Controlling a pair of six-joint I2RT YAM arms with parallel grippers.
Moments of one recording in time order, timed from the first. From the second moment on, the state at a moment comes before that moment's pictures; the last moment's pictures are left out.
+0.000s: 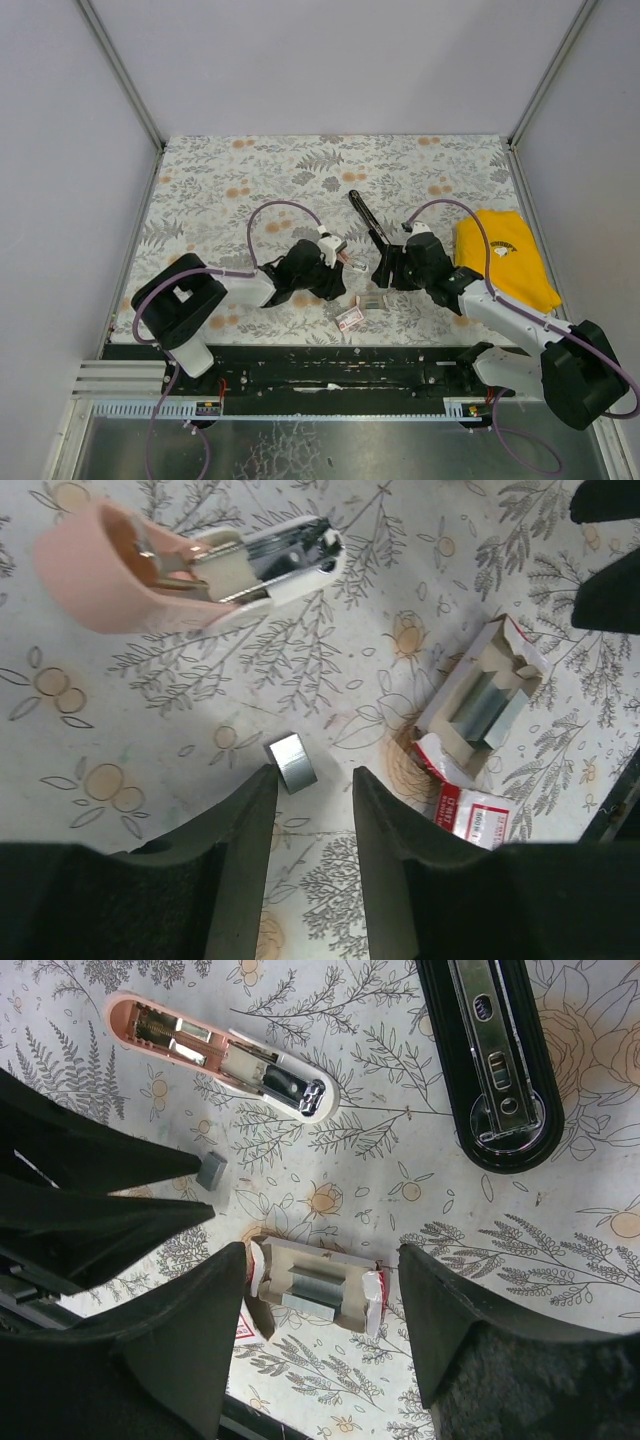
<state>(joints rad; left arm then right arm) -0.78 1.67 0.65 0.36 0.25 -0.30 0.56 1.13 0.54 -0.17 -0.05 0.58</state>
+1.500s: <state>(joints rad) -0.20 1.16 0.89 -0.22 0.21 -0.42 0.89 1.77 1.04 -0.38 0.11 0.29</state>
